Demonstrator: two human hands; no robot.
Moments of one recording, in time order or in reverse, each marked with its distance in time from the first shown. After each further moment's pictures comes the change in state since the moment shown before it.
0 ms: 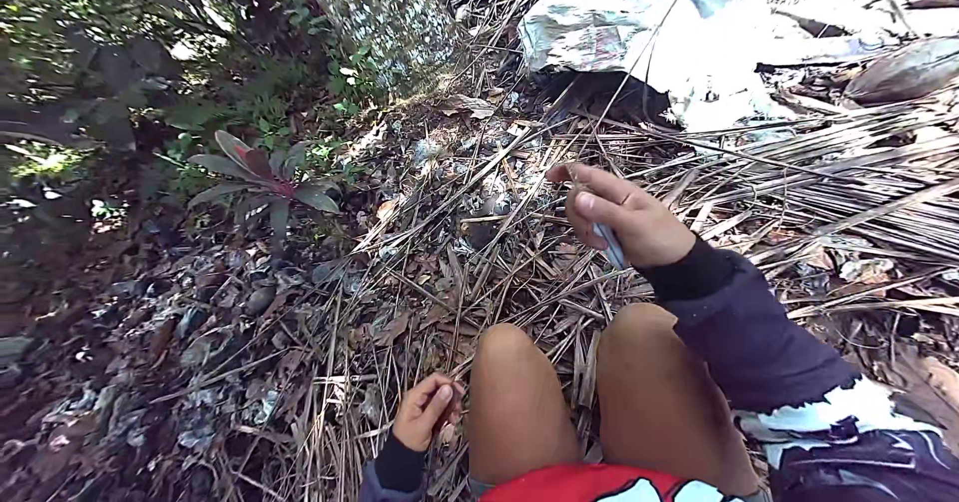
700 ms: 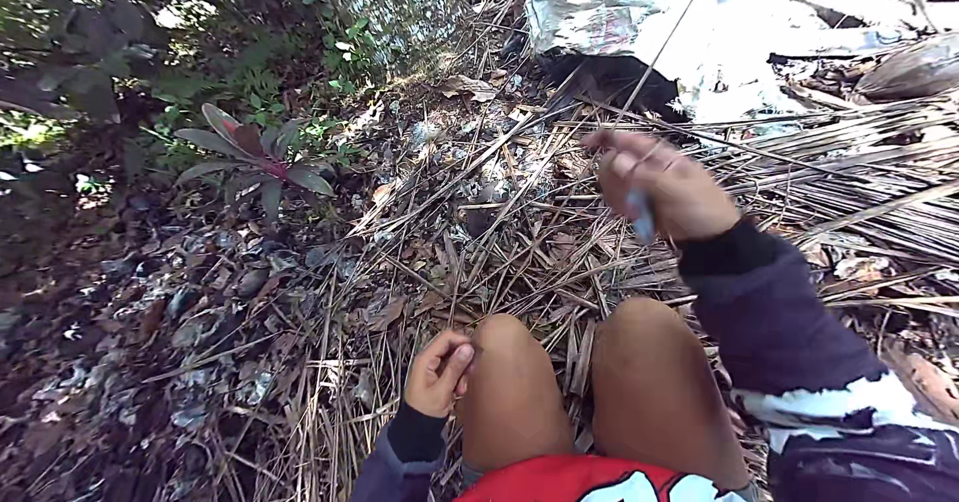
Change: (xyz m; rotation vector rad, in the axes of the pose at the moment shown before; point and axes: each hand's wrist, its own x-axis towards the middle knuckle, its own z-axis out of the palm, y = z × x) left_hand 0.038 0.040 0.047 0.149 0.124 0.122; right_hand 0.004 -0.016 -0.024 -0.089 0.083 0.039
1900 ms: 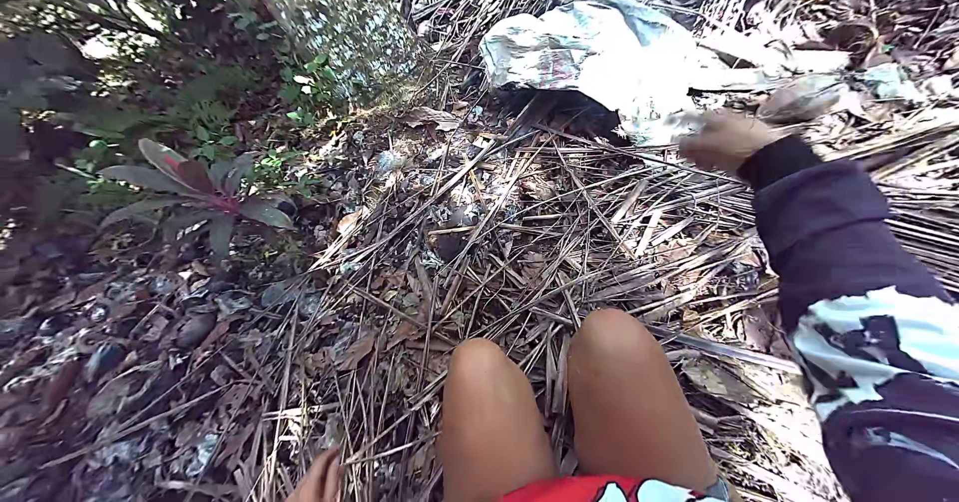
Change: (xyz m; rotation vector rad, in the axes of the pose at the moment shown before) left_hand -0.142 -0.151 -0.199 1.115 0.063 -0.318; right_hand -0.021 -0.014 -0.177 -1.045 0.448 0.458
